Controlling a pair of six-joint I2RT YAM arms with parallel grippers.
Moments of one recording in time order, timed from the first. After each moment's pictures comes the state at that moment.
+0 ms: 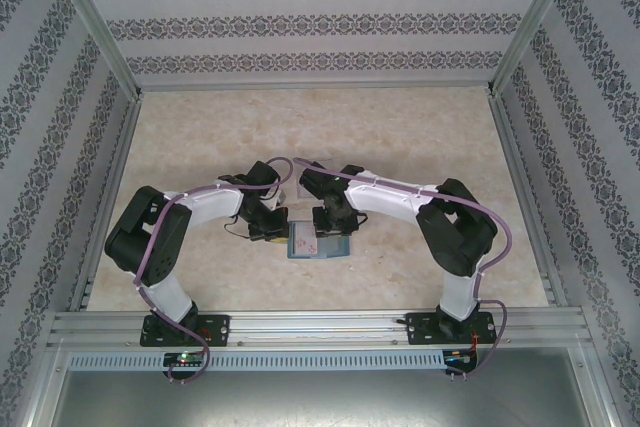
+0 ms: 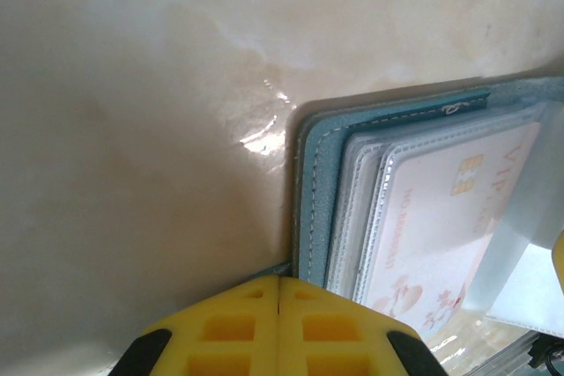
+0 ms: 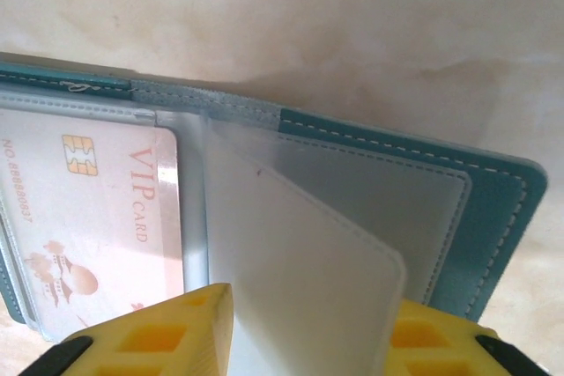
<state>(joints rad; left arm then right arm) -0.47 1.71 0.90 -0.56 0.47 -0.58 0.81 1.86 1.26 -0.87 -0.10 0.74</state>
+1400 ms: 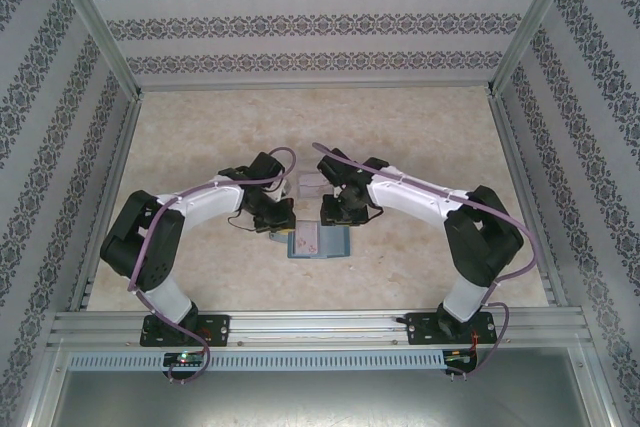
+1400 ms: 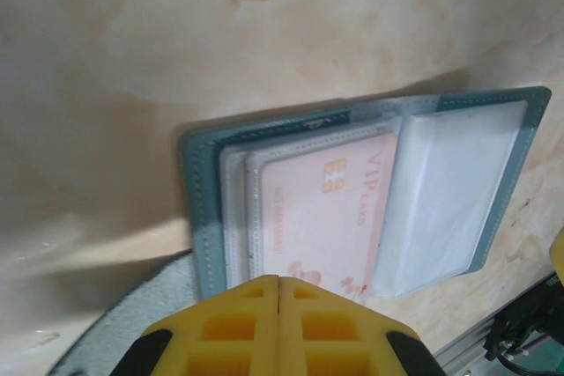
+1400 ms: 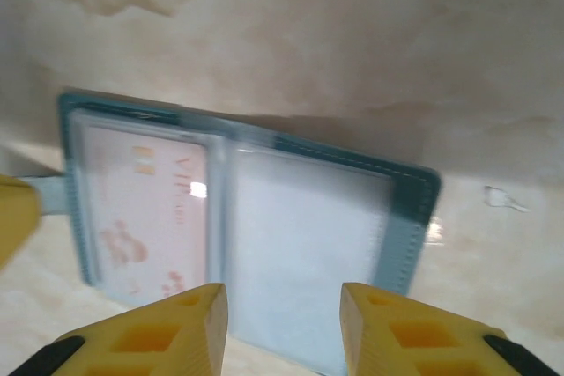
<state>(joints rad) -0.50 1.67 0.98 -0.59 0.48 -0.61 0.72 1.71 1.19 -0.79 -0.19 0.70</state>
